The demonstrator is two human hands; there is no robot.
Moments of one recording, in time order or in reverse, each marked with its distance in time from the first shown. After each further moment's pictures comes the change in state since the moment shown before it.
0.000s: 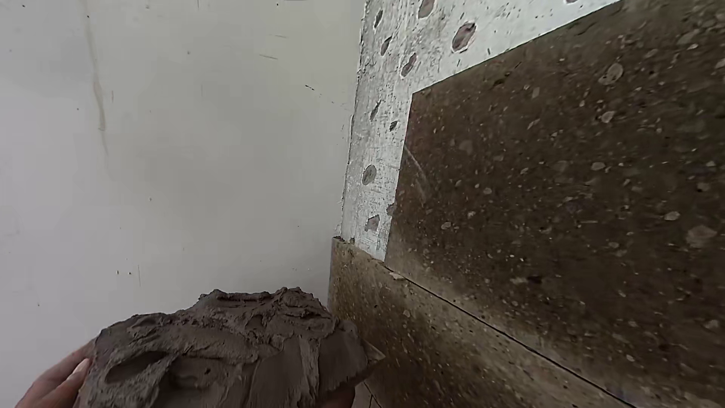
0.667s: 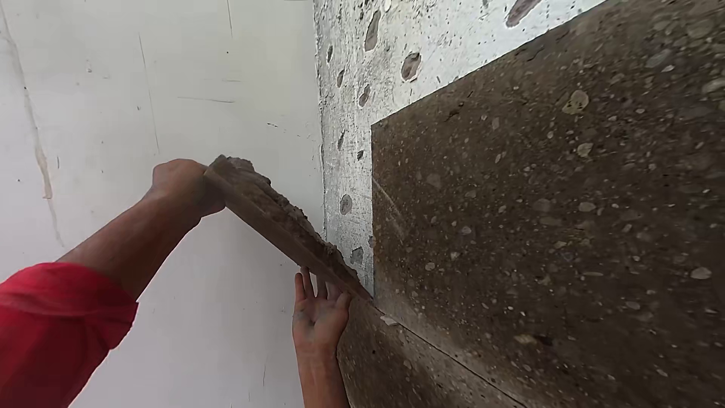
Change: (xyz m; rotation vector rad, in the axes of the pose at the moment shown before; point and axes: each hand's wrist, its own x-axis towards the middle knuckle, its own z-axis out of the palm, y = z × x) left_hand 0.233 0.126 0.253 0.419 0.003 0.061; right_hand 0.167 -0.022 0.118 0.604 -0.109 0.008
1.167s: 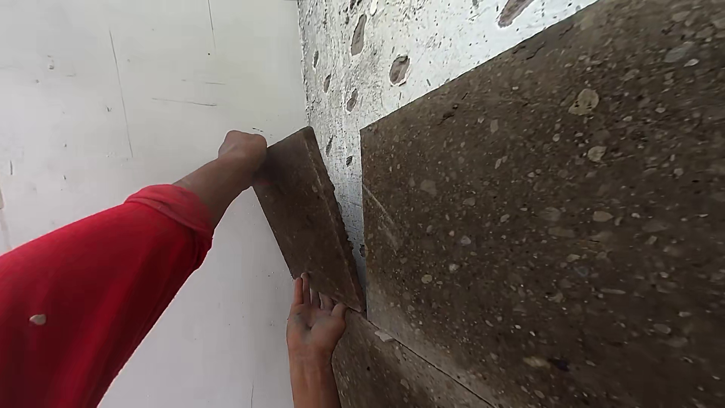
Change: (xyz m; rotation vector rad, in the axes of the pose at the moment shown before) left_hand 0.060 0.040 0.111 0.148 -0.159 0.042; right_hand 0.024 -0.001 0.004 0.131 0.166 -0.051
